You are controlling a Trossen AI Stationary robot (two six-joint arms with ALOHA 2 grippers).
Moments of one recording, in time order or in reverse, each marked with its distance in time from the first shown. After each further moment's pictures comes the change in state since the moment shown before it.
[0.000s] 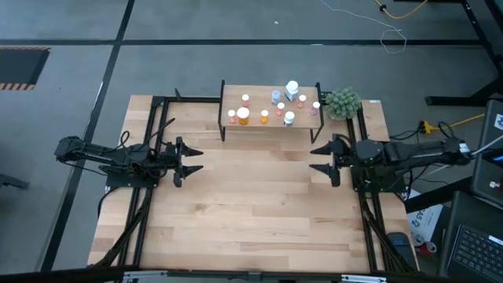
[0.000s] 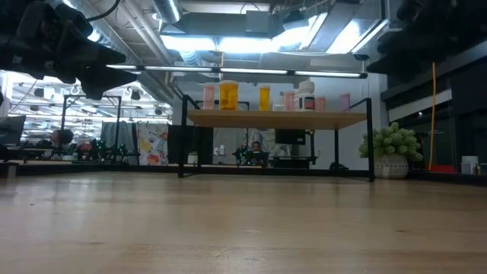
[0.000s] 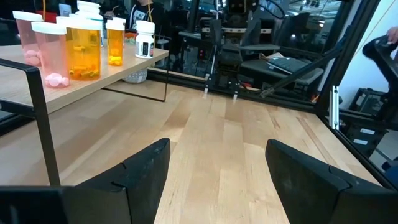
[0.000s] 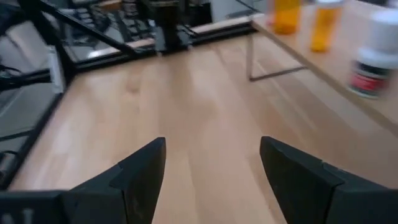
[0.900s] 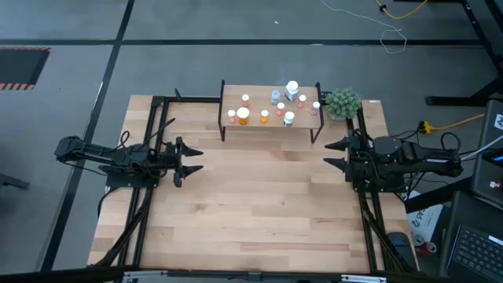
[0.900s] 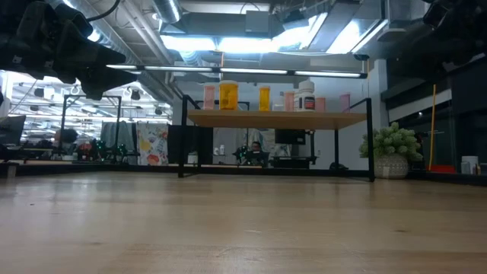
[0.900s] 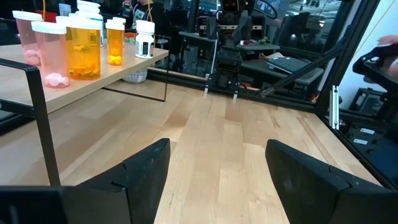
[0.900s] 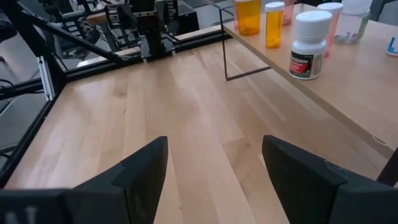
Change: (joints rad) left arm 0.000 0.000 0.000 -0.001 0.000 0.000; right arm -0.075 -0.342 0.000 -0.314 0.000 0.000
